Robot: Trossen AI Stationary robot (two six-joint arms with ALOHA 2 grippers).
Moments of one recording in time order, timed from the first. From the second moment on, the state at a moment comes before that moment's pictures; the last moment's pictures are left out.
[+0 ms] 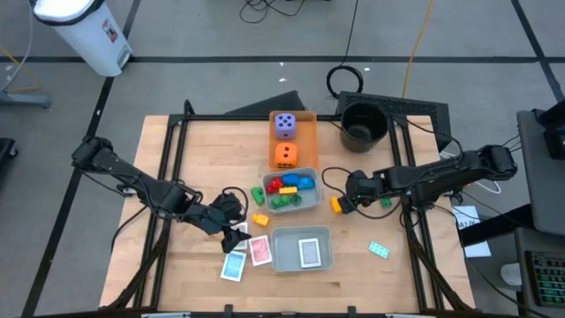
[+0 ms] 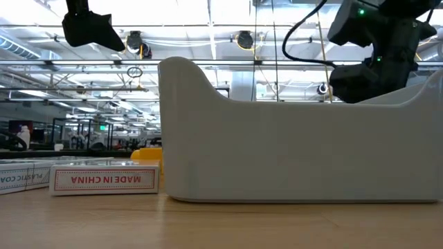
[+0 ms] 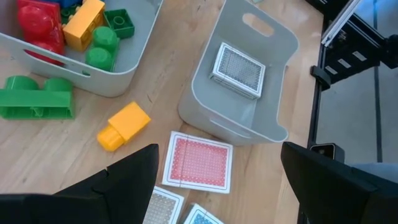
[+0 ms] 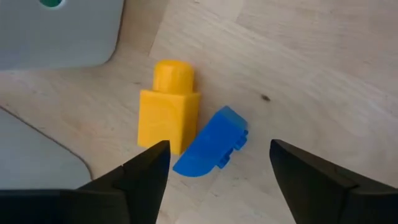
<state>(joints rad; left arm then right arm) -0.46 1.26 0.94 -0.46 -0.24 -0.89 0.06 1.18 0.59 -0.59 0.03 1.19</state>
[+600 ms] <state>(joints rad) -0.44 1.26 0.94 -0.46 -0.27 -0.87 0.01 1.18 0.53 -0.59 0.05 1.21</state>
